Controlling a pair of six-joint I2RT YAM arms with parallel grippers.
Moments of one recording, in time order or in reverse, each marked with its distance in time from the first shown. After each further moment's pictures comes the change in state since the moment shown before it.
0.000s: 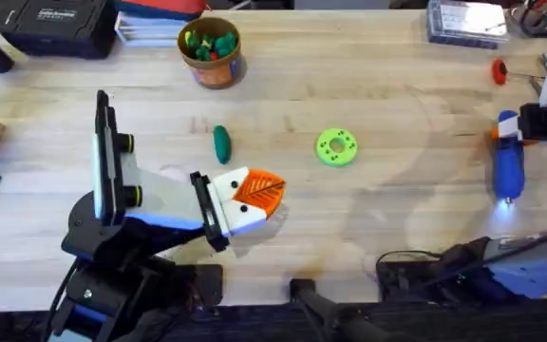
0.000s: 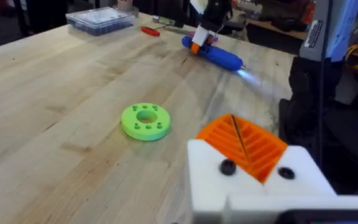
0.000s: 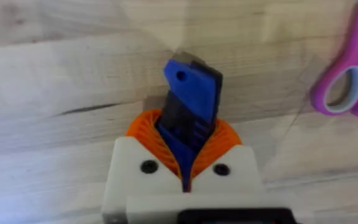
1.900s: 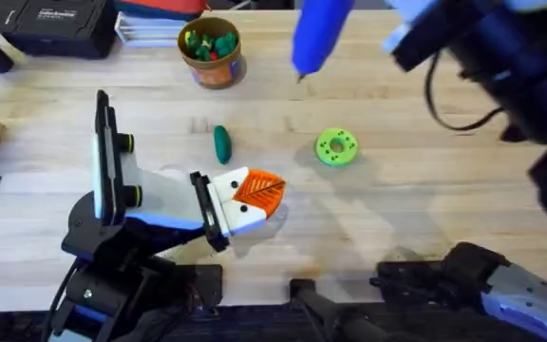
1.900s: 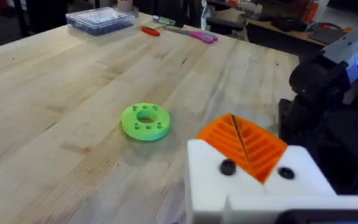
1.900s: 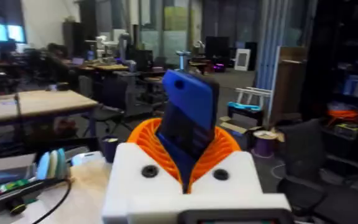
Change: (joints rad) left arm 0.000 0.000 0.000 0.000 0.000 0.000; right arm 1.372 -0.914 -0.412 1.154 -0.097 0.607
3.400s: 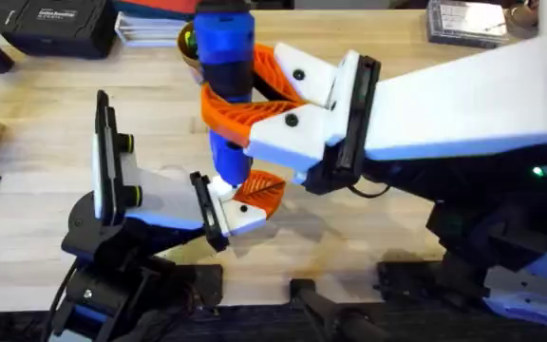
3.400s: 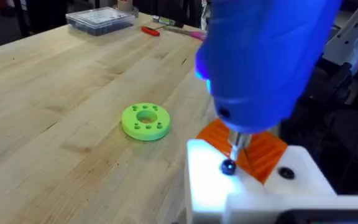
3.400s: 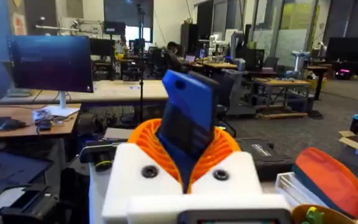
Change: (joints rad) left arm 0.000 0.000 0.000 0.000 0.000 0.000; right arm 0.312 0.128 -0.215 0.338 -0.139 0.025
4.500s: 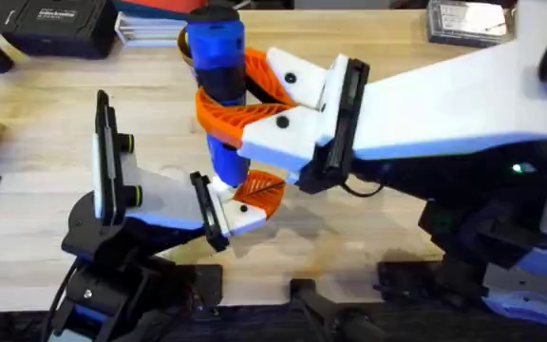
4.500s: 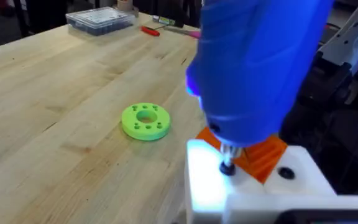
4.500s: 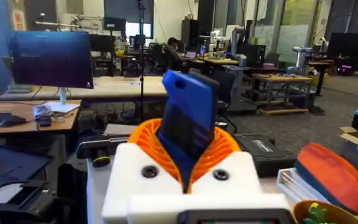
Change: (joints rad) left arm 0.000 0.000 0.000 0.000 0.000 0.000; right arm 0.003 0.031 0.000 0.016 0.000 -0.001
